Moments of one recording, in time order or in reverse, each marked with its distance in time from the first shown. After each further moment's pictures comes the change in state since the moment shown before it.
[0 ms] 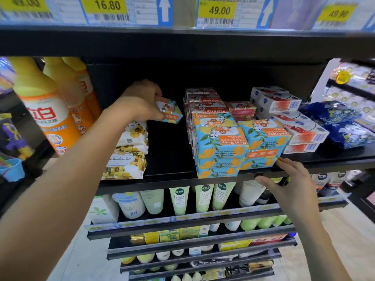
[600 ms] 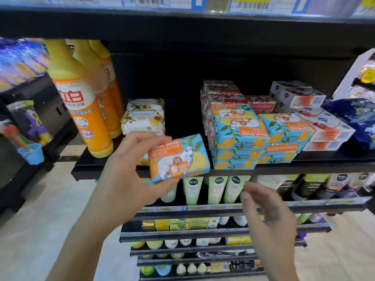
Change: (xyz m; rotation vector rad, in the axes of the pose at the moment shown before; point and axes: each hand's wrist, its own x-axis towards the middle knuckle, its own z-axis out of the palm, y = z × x) left_hand -0.209 -0.015 0.053 -0.575 0.323 0.215; right_hand -0.108 -0.098 0.015 0.726 -0.045 0.168
